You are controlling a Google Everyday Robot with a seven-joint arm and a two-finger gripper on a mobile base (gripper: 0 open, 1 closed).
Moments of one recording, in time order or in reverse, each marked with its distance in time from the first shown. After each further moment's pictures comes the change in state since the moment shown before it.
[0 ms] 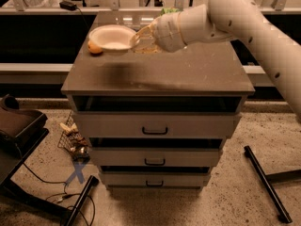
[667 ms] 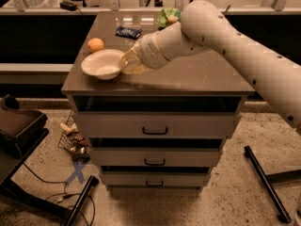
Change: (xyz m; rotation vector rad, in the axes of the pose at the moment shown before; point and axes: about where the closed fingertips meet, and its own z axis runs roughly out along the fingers) arm -0.019 0.049 0.052 -0.154 -0.016 -0.070
